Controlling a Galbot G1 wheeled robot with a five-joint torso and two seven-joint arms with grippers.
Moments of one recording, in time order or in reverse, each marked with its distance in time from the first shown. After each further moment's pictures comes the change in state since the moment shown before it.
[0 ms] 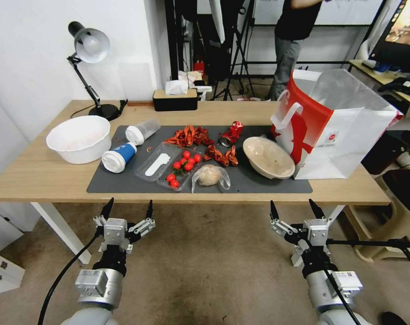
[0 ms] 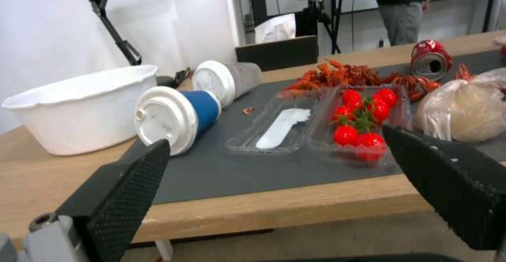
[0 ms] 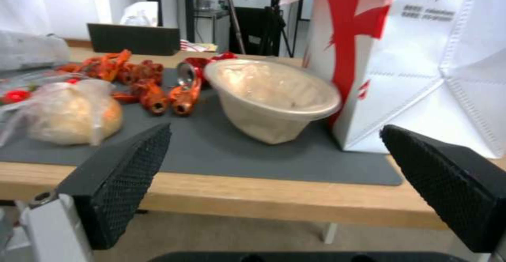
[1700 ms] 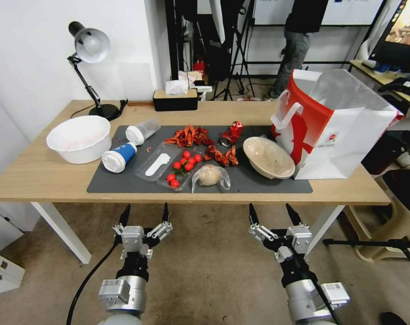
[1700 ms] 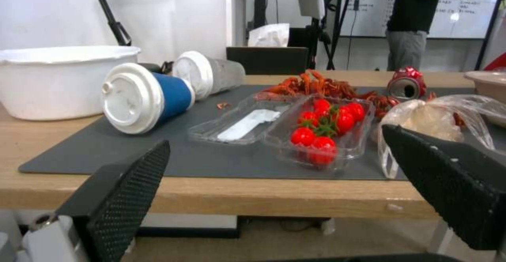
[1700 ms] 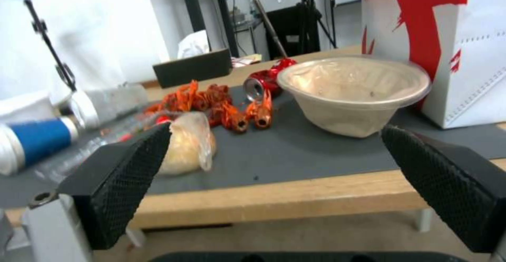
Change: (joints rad) left arm -0.023 0.070 0.200 0.064 -0.060 -0.113 -0.206; right arm -0.062 0.065 -0.115 0.012 -0.044 0.112 -0.015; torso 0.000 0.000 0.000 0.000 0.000
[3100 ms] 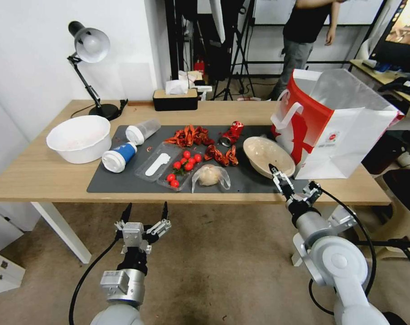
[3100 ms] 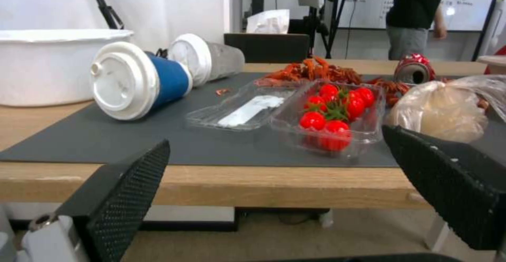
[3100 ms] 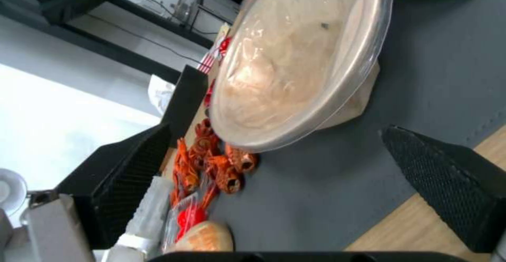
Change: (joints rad) left arm -0.050 0.038 -0.019 0.068 -0.069 -0.002 0.005; right arm 0.549 -0.203 0.125 -0.191 1.395 -0.392 0.450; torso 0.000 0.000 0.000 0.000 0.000
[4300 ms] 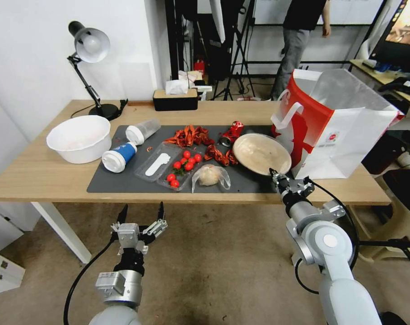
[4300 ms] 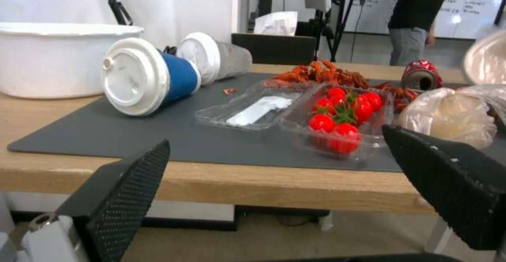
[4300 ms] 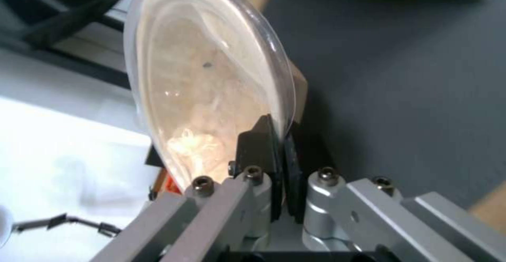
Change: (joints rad) left arm 0.008 0.007 -0.008 -0.001 -0.040 -0.019 -0.009; right arm 0.061 0.032 -0.006 -0.060 -0.036 0.035 -0.005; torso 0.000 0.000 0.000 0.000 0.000
